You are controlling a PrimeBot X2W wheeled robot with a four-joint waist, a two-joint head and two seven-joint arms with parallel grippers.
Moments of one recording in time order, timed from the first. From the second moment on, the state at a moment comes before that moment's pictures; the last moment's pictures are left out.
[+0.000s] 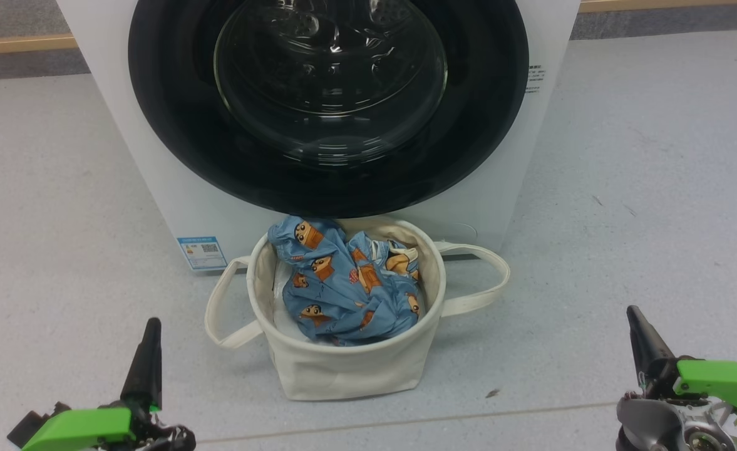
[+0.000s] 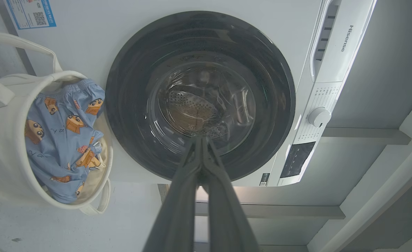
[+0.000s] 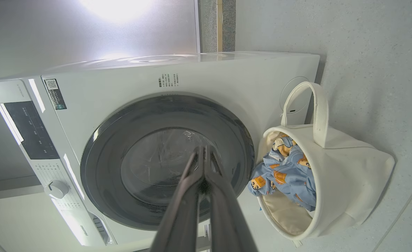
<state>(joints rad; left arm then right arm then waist) -0.08 0.04 0.08 0.25 -1.61 -0.10 0.10 -0.09 -0.17 0.04 0.27 1.77 0.13 -0.03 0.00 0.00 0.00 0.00</state>
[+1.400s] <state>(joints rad) -0.08 0.04 0.08 0.25 -1.61 -0.10 0.10 -0.09 -0.17 0.04 0.27 1.76 0.13 -0.03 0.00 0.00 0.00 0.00</state>
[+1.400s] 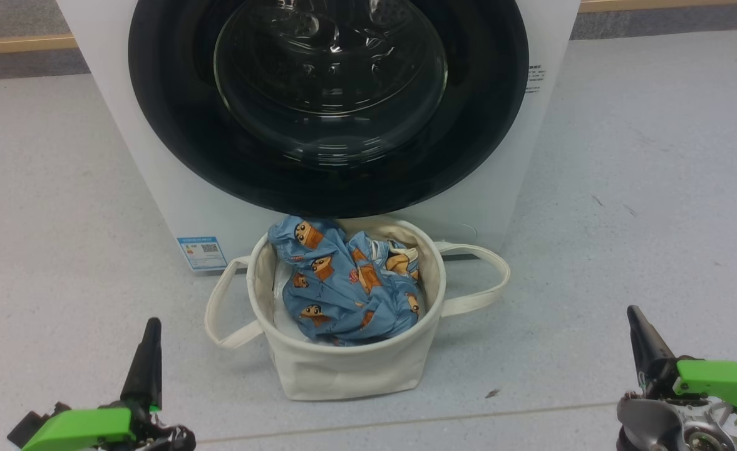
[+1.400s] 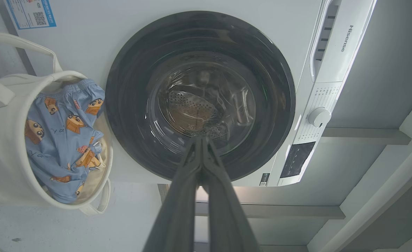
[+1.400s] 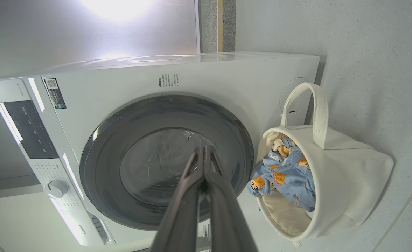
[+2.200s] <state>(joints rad) -0.08 0.04 0.08 0.25 -1.61 -0.10 0.10 -0.09 -0.17 0.04 0.27 1.76 0.13 -0.03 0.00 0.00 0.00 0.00</state>
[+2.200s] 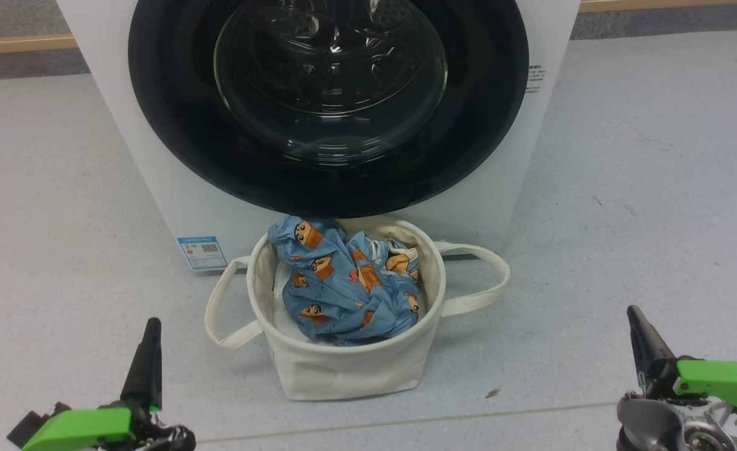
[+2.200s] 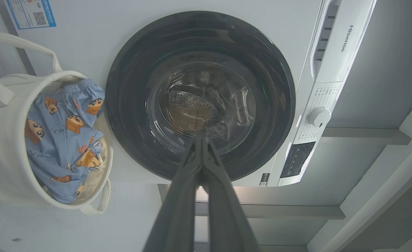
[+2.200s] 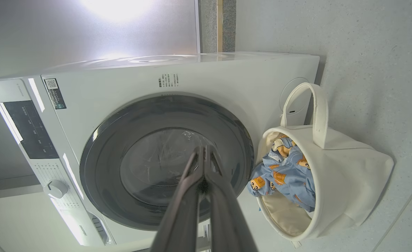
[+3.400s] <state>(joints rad) -0.06 0.03 0.08 0.35 -1.62 -0.08 0.10 -0.07 -0.14 0.05 0.38 1.78 0.13 -0.04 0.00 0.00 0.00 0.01</state>
